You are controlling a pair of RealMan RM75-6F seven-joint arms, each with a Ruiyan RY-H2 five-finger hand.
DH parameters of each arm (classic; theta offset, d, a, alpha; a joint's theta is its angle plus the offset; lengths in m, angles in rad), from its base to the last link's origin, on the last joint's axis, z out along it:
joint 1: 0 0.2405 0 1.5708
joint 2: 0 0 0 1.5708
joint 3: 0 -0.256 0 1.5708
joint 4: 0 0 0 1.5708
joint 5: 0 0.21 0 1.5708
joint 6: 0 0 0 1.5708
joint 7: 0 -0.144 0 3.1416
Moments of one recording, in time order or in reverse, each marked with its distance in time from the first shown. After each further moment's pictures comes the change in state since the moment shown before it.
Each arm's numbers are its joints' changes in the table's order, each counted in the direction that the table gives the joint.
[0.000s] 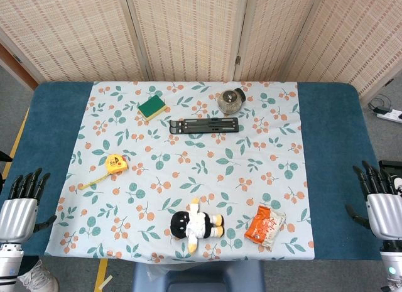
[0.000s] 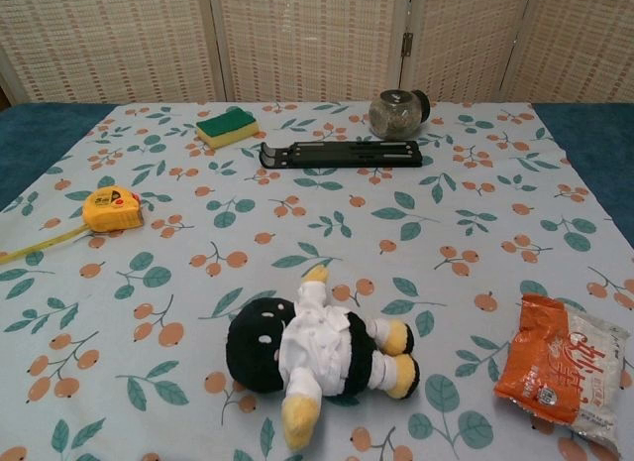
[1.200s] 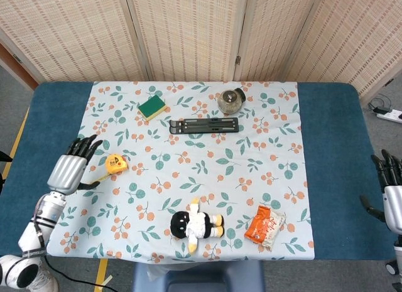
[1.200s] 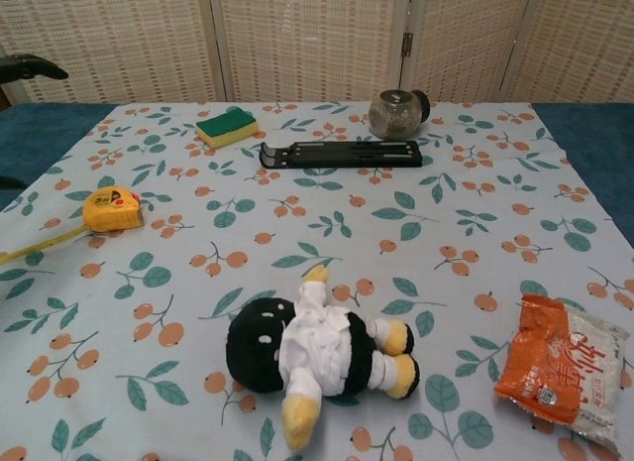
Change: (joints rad) left arm -0.351 0.090 0.141 0.130 -0.080 0.383 0.138; right arm -0.003 -0.090 -0.051 -0.082 0.044 -0.036 0.050
